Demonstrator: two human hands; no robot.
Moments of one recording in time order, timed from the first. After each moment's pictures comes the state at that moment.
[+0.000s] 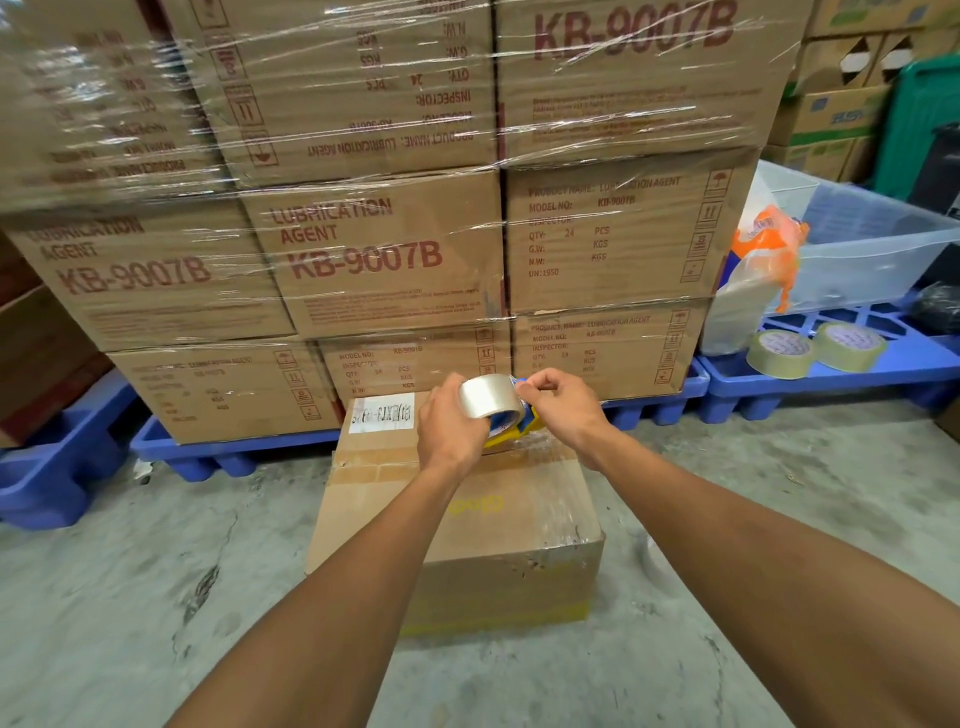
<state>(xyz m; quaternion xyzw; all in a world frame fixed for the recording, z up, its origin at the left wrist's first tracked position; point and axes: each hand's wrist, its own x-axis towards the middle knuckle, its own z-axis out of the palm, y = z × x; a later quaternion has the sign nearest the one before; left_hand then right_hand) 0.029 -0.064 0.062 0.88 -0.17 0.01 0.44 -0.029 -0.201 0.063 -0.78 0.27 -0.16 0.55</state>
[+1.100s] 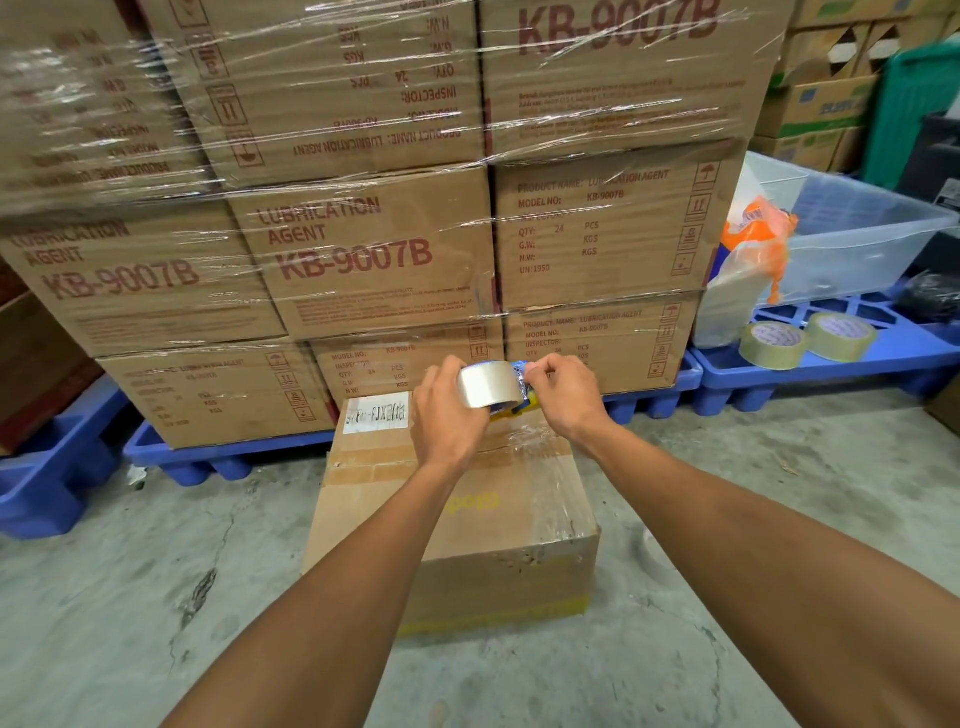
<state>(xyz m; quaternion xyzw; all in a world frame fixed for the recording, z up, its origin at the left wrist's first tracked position) 0.024 -0.068 0.070 0.88 -0.20 0.09 0.42 -0.029 -0.208 0.072 -0.84 0.26 -0.20 0.44</state>
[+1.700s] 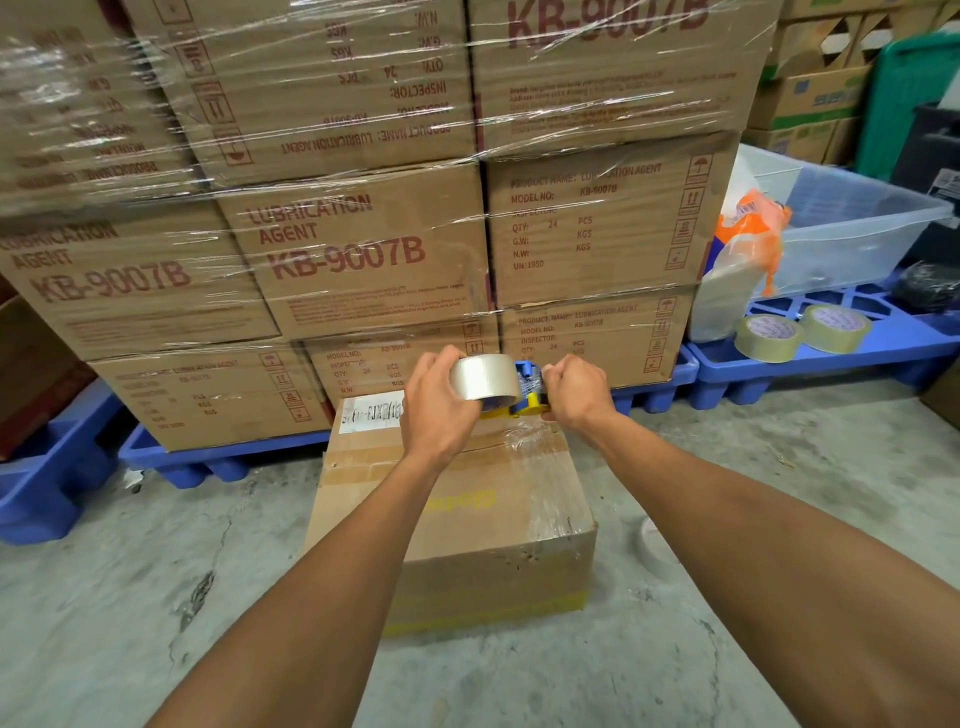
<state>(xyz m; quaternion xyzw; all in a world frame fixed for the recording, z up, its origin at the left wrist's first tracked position) 0.028 -0.061 0.082 0.86 -0.26 0.07 0.44 -0.020 -0.227 0.059 -0.82 0.35 -0.16 0.42</state>
